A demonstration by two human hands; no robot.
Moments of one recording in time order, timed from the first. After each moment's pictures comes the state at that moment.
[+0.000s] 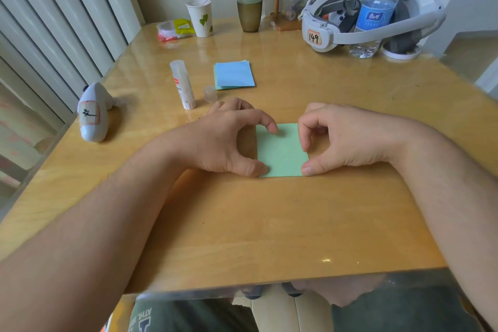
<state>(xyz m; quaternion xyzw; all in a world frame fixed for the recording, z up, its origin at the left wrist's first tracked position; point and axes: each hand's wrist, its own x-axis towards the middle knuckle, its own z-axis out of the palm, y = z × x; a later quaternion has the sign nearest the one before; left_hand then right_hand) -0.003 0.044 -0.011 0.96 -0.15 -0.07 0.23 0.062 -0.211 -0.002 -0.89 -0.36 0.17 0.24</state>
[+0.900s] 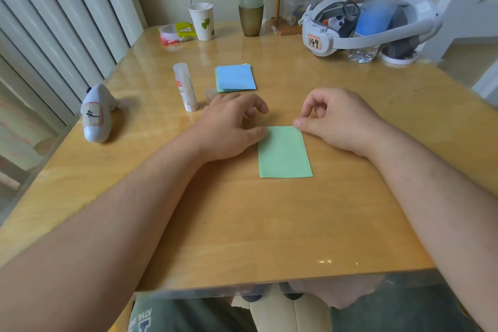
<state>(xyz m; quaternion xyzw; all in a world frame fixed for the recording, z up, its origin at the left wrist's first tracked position) 0.019 0.038 -0.023 0.96 -0.07 0.08 0.25 0.084 -0.197 -0.020 -0.92 -0.21 -0.01 0.34</state>
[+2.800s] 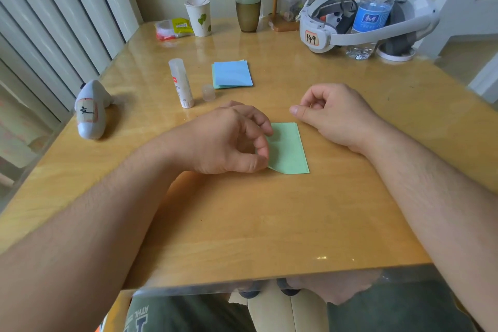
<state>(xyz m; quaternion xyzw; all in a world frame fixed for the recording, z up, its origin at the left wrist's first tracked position) -0.011 0.040 -0.007 0.94 -0.22 -0.02 0.26 0.086 -0.195 -0.025 -0.90 -0.17 -0.02 0.40</state>
